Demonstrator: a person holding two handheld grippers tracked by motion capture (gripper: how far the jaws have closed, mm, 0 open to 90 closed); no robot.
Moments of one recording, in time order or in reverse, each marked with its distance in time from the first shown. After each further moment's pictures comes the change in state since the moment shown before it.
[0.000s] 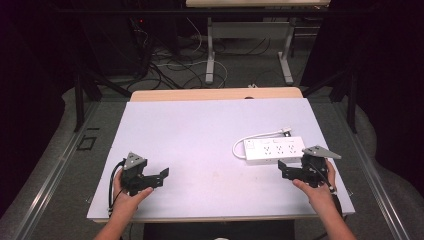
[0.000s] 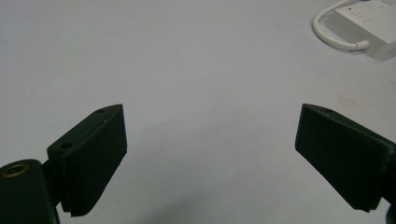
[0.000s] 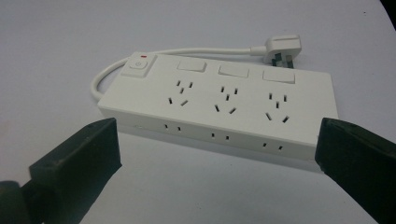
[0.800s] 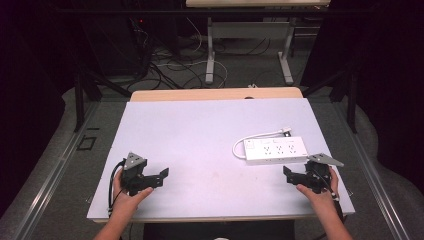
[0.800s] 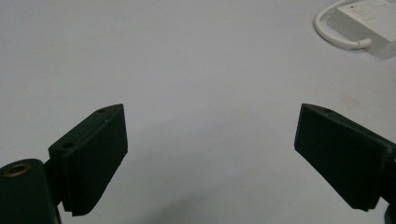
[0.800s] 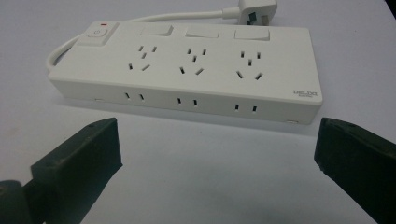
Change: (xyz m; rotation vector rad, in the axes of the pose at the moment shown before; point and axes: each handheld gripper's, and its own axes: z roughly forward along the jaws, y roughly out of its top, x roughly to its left) left arm 0.000 0.000 0.000 0.001 0.004 0.008; right arm -0.020 -0.029 0.009 0.029 -0.038 0.036
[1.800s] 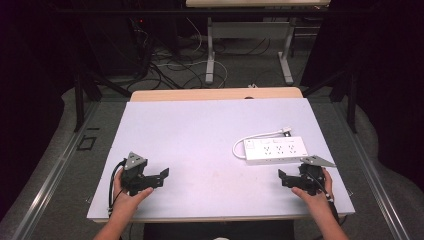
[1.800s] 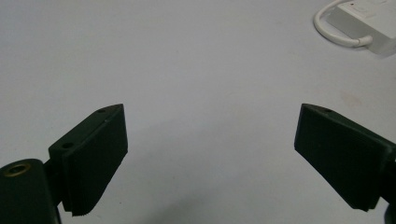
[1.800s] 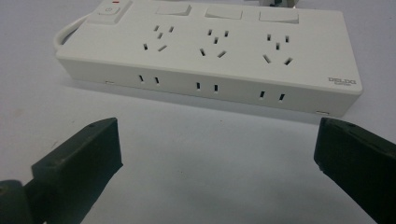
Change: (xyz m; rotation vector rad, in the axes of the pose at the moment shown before) left arm 0.000 0.001 0.000 0.005 0.003 0.014; right arm 0.010 -0.007 0.009 0.031 0.024 -0.033
